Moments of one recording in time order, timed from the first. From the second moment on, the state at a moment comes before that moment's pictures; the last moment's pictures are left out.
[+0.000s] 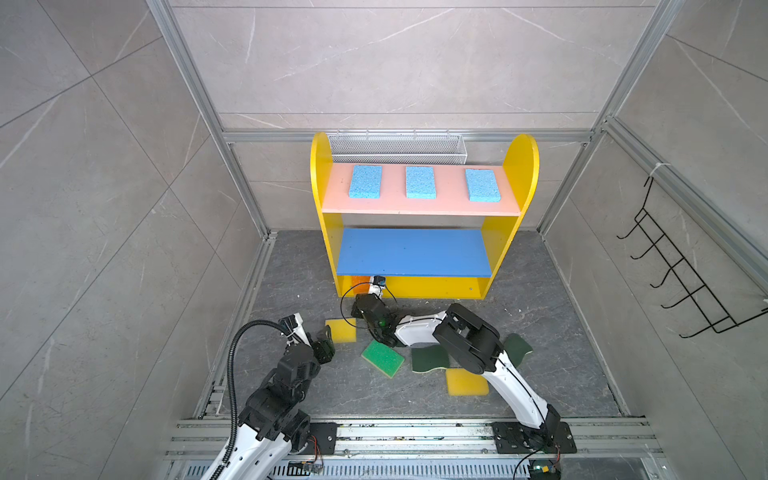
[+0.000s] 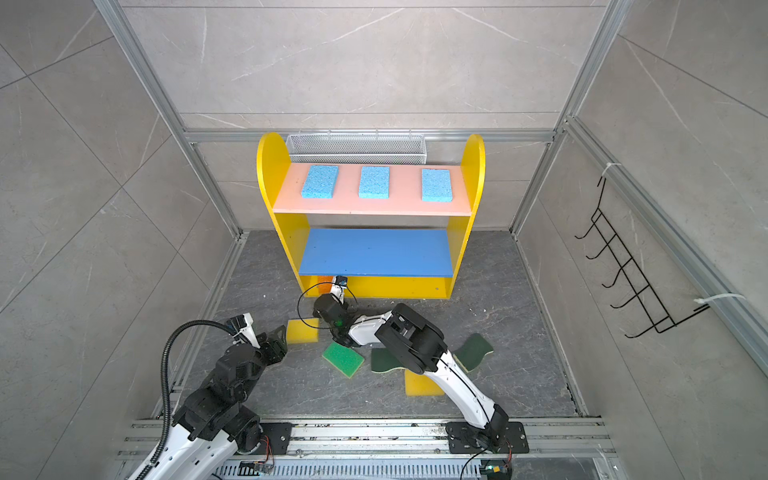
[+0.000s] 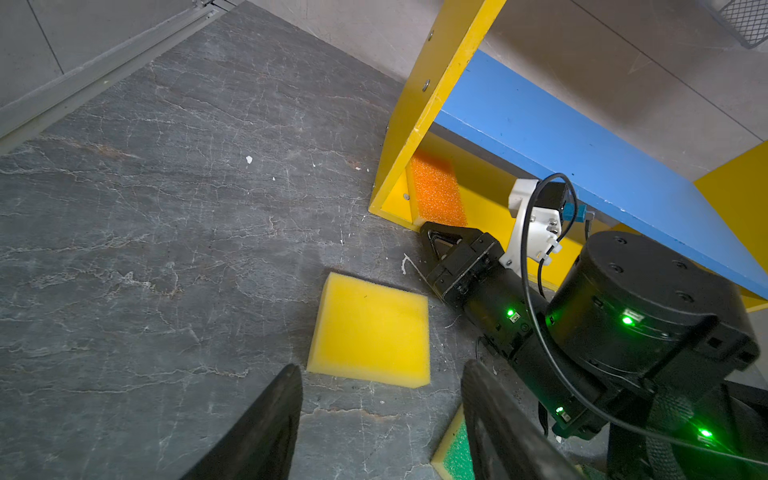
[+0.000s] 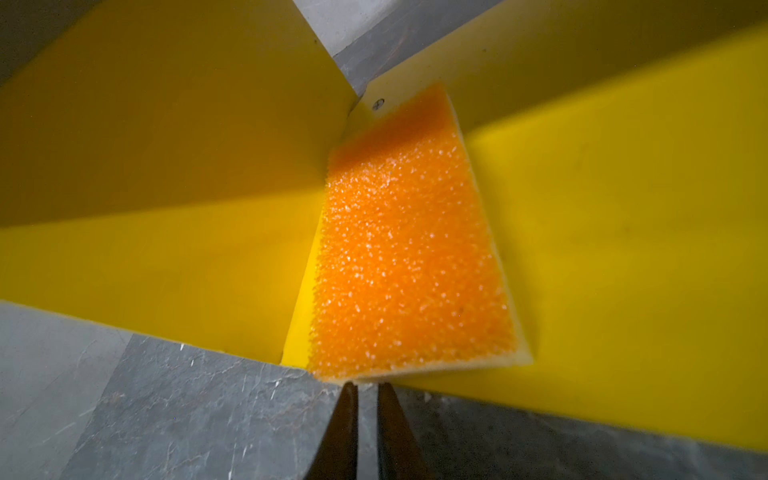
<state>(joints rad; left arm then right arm) -0.53 0.31 0.33 -0.48 -0.39 -0.63 0.96 2.44 1.55 0.46 0.42 0.86</state>
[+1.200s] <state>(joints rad) -0.53 0.29 0.30 -0.48 -0.41 -0.63 0.96 2.50 1.61 0.53 0.42 0.91</state>
